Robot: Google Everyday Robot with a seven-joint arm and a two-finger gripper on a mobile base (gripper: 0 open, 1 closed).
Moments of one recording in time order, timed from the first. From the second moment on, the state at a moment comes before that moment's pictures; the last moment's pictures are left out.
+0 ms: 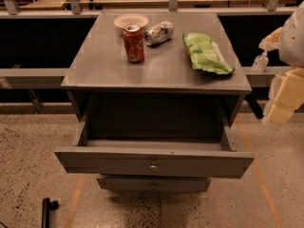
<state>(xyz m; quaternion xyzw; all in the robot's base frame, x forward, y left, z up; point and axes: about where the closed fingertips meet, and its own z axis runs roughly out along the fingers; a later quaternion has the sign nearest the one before) 0.438 -0.217 0.976 -0.60 0.78 -0.03 0.16</state>
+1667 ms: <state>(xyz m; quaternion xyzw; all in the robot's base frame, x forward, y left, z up) 0.419 -0.208 0.879 -0.59 0.79 -0.01 0.17</state>
